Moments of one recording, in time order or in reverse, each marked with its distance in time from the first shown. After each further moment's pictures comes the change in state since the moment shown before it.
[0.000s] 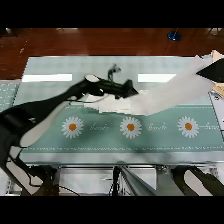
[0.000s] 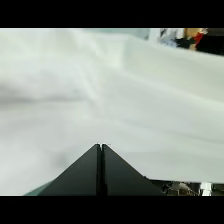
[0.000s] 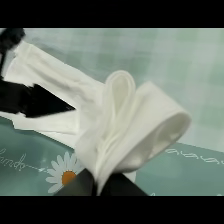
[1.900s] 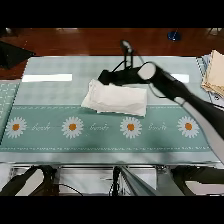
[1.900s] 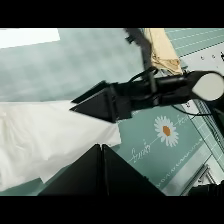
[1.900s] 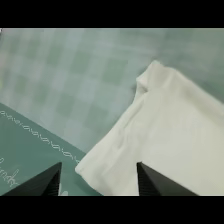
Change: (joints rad) left arm 0.838 0.869 -0.099 0.340 -0.569 0.123; right arm 0.761 -0.542 0.000 0.117 -0.796 0.183
